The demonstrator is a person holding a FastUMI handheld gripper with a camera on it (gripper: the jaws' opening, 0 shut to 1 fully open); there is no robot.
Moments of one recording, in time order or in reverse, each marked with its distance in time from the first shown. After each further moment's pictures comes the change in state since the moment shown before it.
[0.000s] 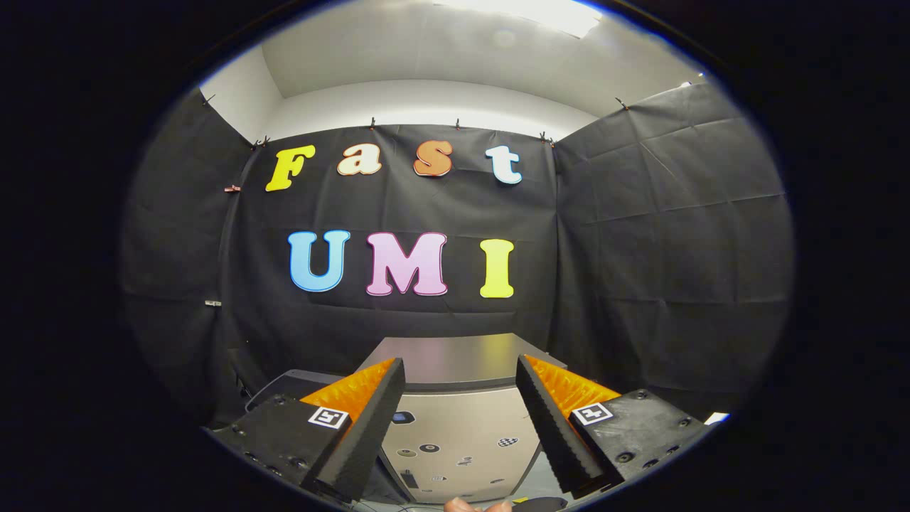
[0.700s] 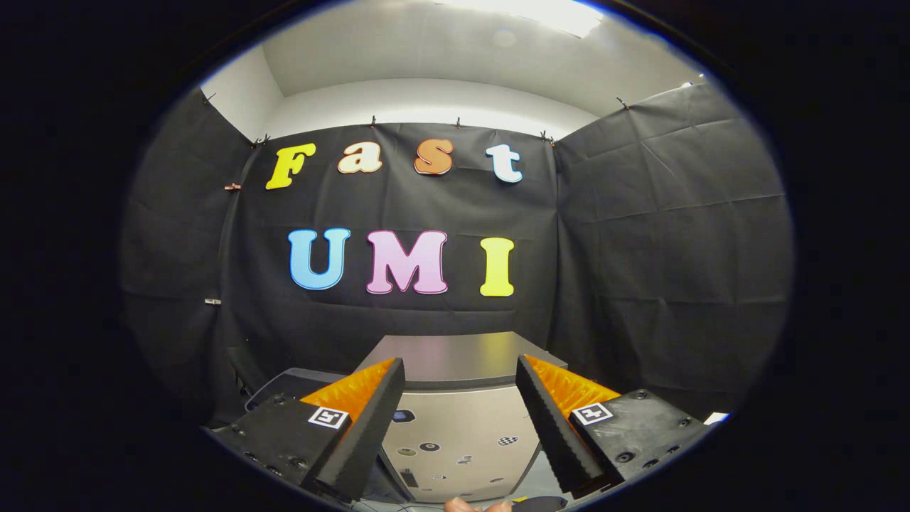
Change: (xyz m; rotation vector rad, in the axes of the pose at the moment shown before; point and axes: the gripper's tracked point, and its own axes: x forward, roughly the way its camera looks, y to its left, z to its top) arm 0.000 0.003 -0.004 -0.001 0.007 0.003
